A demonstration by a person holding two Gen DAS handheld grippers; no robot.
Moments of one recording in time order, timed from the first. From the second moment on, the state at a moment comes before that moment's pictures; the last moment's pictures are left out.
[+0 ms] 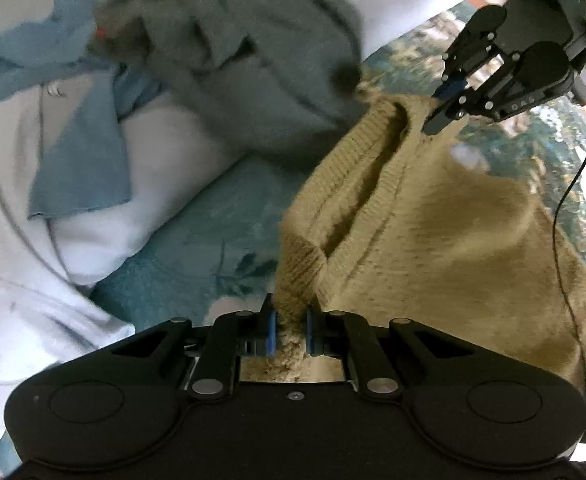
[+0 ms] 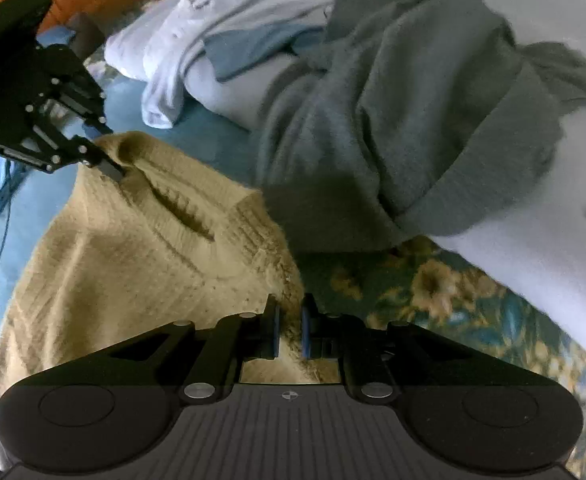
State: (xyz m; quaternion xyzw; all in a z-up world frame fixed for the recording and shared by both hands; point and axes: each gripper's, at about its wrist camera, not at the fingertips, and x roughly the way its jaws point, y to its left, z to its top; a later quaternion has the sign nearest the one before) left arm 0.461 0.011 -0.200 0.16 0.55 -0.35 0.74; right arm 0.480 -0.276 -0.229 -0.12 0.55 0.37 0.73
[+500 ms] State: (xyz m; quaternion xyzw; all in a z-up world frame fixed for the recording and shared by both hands) left arm 0.280 -0.004 -0.102 0.13 0.47 -0.34 0.80; right arm 0.315 -0.297 -0.124 -0.08 0.52 0.32 0.79
